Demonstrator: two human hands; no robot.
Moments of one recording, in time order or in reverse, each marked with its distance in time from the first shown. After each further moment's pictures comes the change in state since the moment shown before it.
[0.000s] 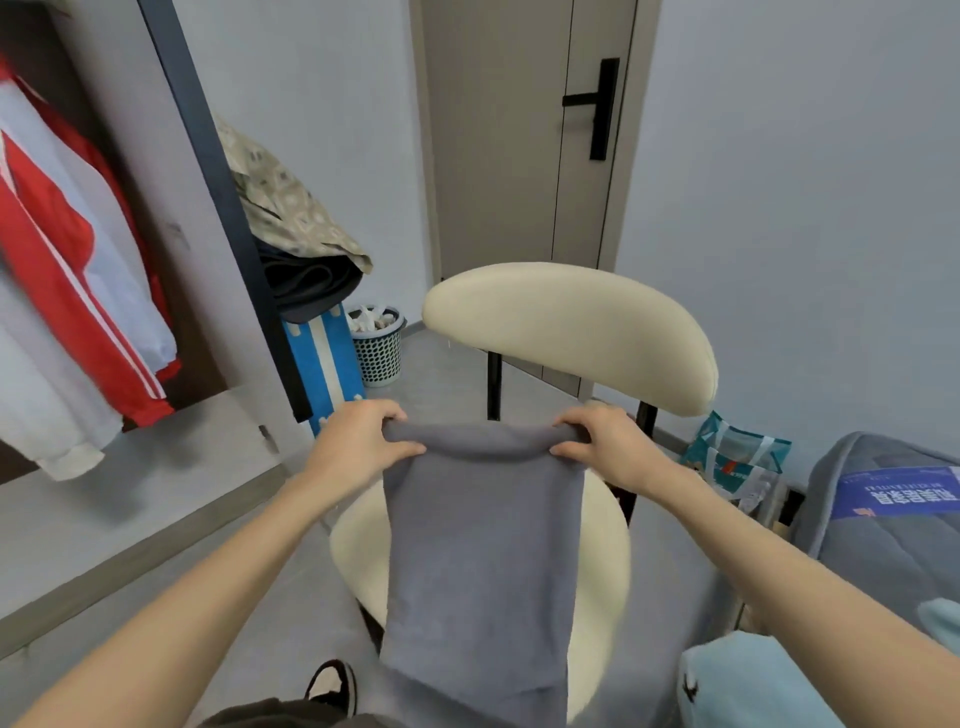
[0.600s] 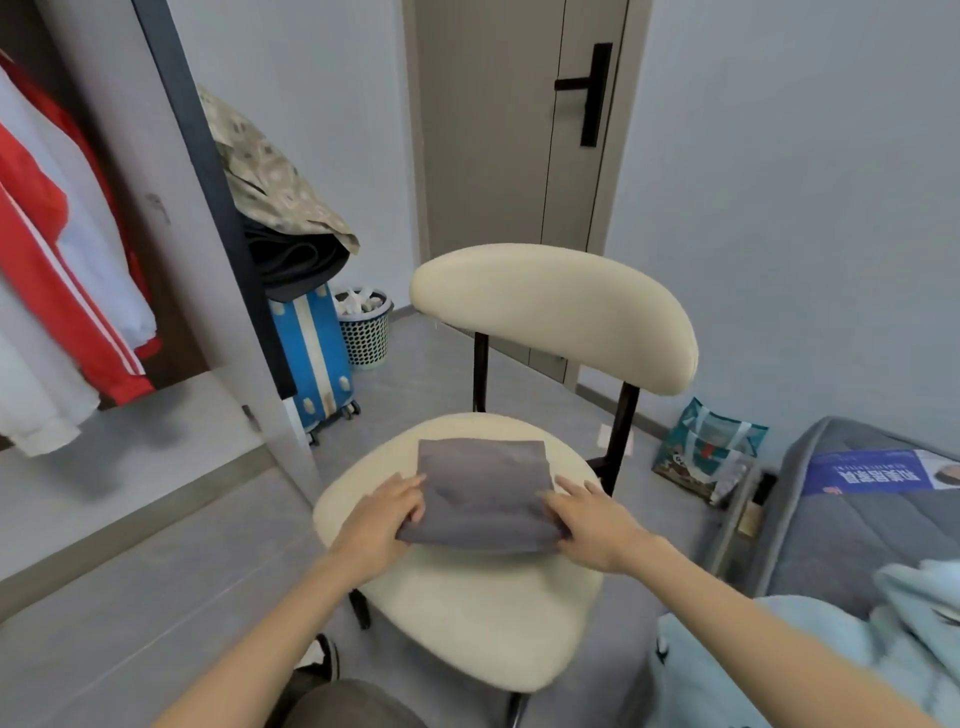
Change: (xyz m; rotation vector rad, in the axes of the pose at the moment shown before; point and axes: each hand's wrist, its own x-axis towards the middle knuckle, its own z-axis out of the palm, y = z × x) left_hand -0.067 -0.025 0.094 -0.007 -0.397 0.107; right_hand -0.054 0.038 0.075 -0.385 -0.338 -0.018
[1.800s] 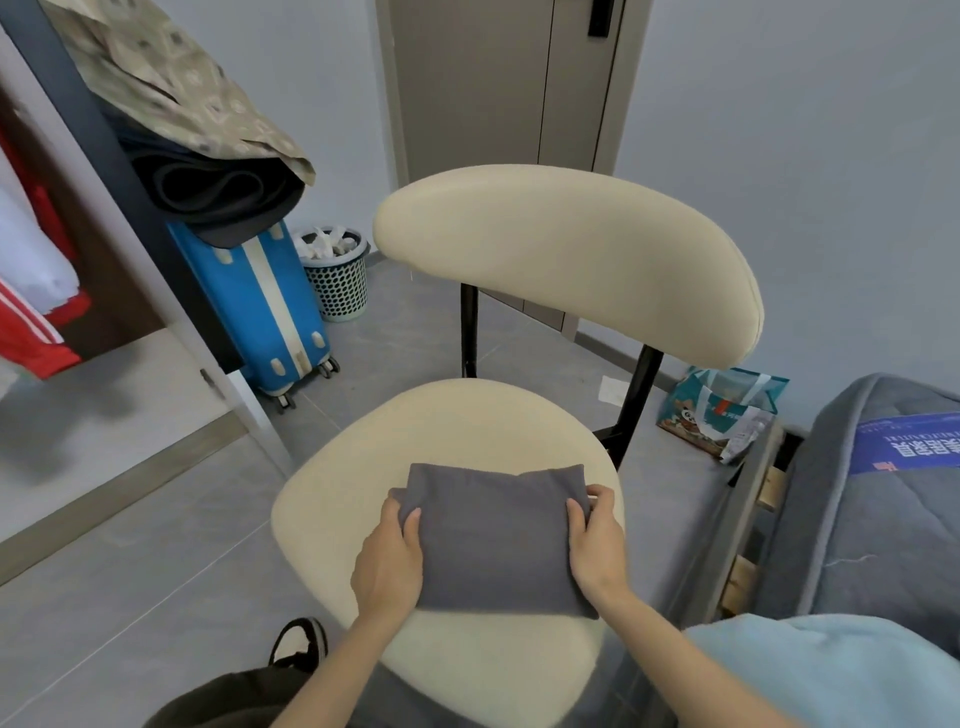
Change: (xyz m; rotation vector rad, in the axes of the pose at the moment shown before) left_hand 0.051 0.004 0.100 -0.359 0.329 -0.598; right_hand 0.056 0.012 0.105 0.880 0.488 0.696
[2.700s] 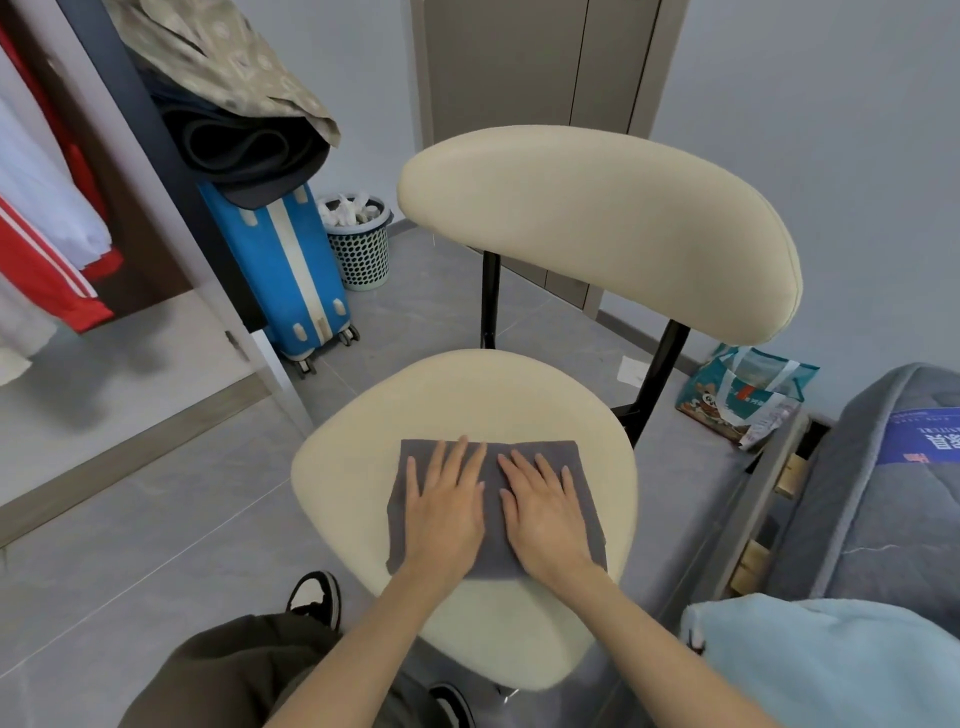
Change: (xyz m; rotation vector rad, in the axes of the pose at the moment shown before) left_hand -0.011 0.024 0.020 0.551 -0.037 0.400; right_hand -0.026 -0.028 0.029 -0.619 -0.285 -0.499
